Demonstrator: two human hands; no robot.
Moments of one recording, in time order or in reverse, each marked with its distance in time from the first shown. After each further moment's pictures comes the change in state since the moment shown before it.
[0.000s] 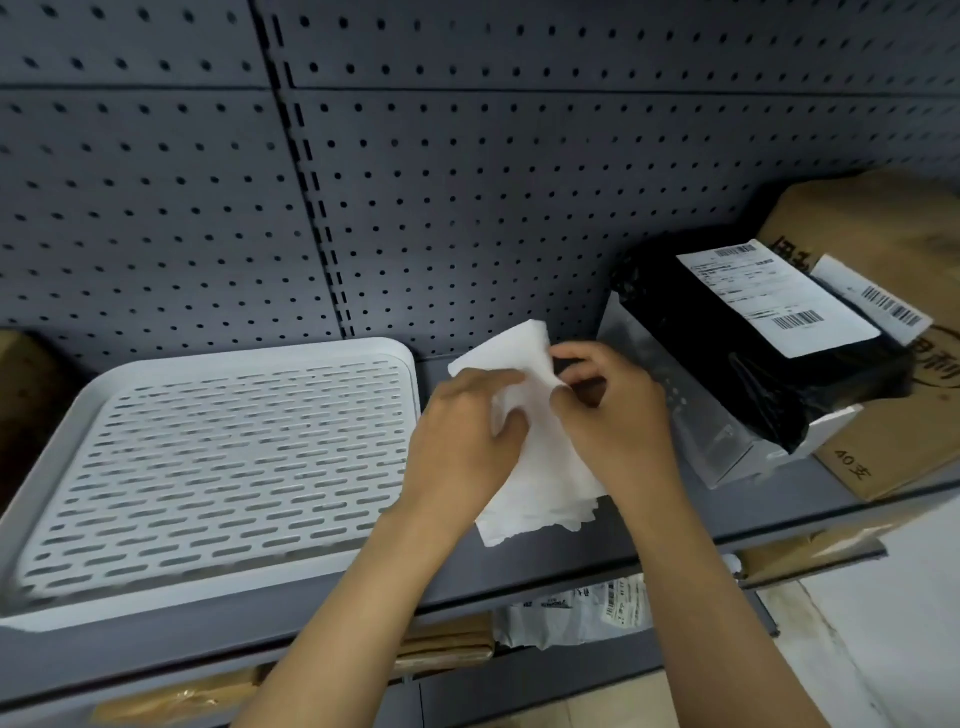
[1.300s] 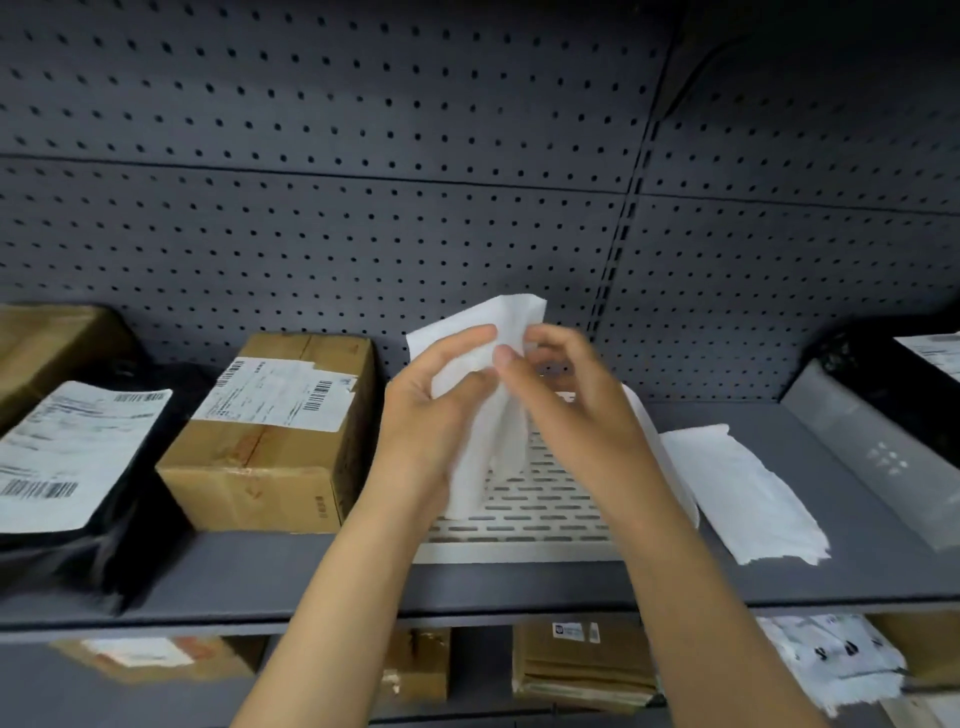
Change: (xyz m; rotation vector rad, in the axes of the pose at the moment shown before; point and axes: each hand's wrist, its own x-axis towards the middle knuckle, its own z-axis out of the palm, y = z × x) left_hand -0.082 -0.112 -0.265 -0.982 0.209 -0.355; right_hand -0.113 -0.226 0.156 0.392 -0.287 -0.161
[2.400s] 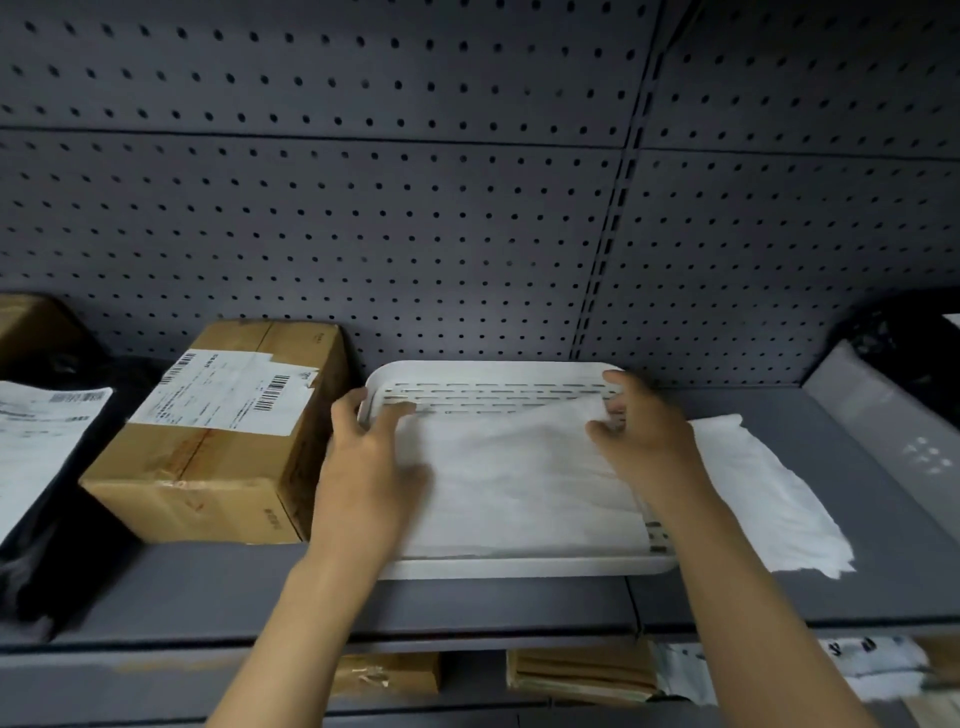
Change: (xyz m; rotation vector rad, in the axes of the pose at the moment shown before) left_hand 0.028 -0.085 -0.038 1.150 0.149 0.080; right_hand 0.062 0.137 -0.065 -0.663 0.045 0.205
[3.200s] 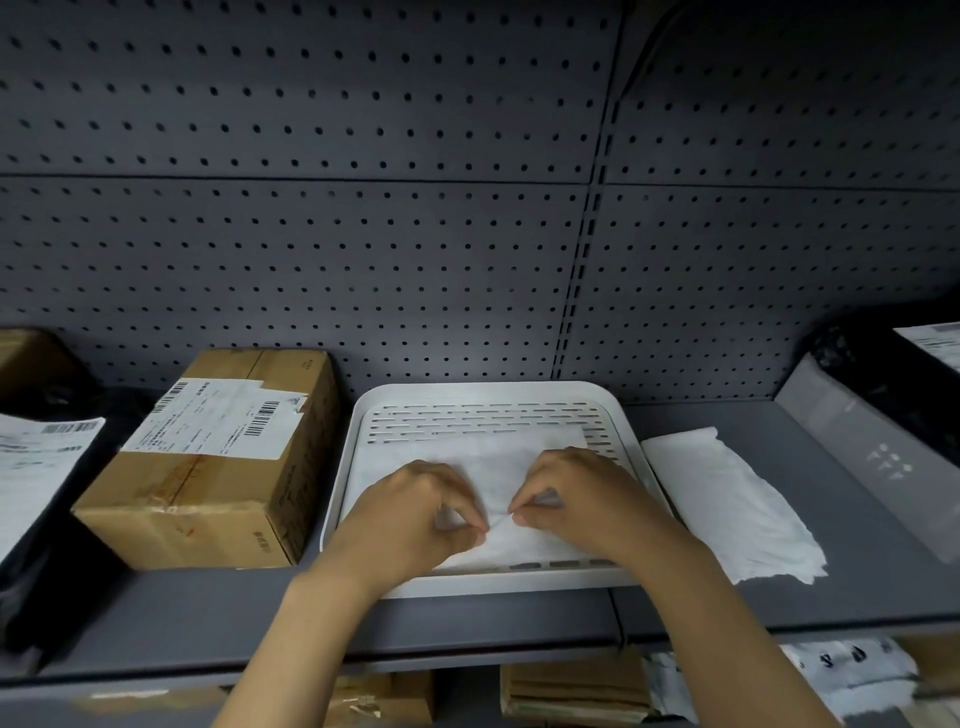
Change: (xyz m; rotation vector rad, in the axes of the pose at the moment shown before) left_hand -0.002 0.014 0.006 0.072 -0.409 0.457; right_hand -0.032 -0.014 0.005 -0.157 -0.368 -0.439
